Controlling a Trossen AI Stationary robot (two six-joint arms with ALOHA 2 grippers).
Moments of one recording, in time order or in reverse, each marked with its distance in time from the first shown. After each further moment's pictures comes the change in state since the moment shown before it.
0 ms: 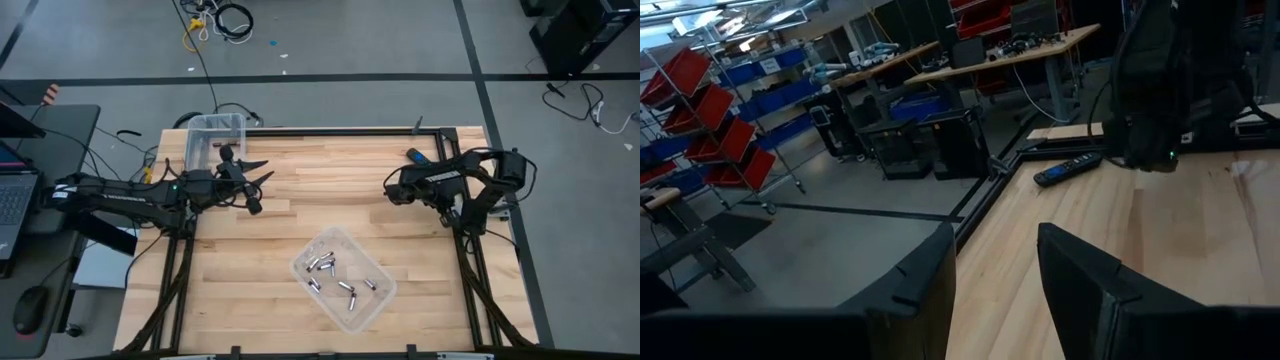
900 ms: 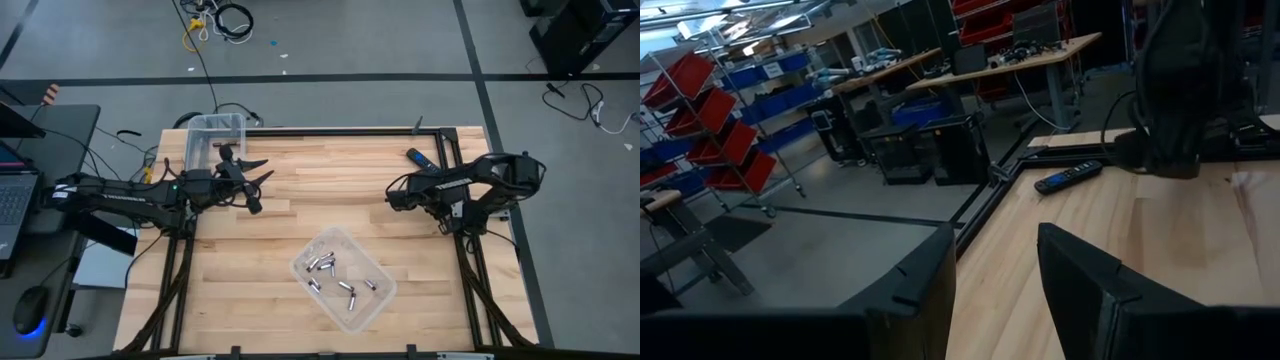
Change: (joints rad) left arm 0.000 0.000 0.000 0.022 0.000 0.001; right arm 0.100 -0.102 -0.073 0.135 -0.076 0.028
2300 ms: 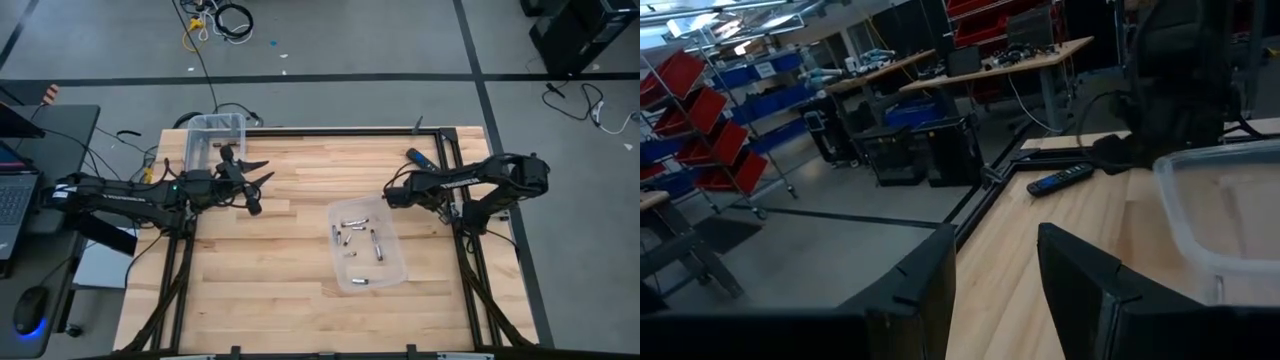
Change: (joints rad) left arm -0.006 0.000 0.000 -0.002 0.013 -0.011; right arm 0.025 -0.051 0.032 0.052 0.182 -0.283
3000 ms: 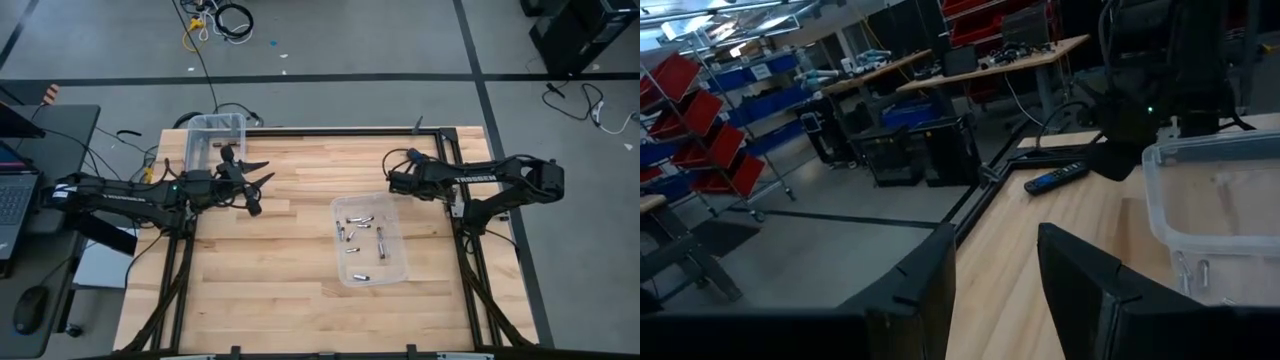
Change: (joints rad) left arm 0.000 0.000 0.000 -0.003 0.006 0.009; right arm -0.121 -0.160 -0.006 0.197 0.030 -0.742
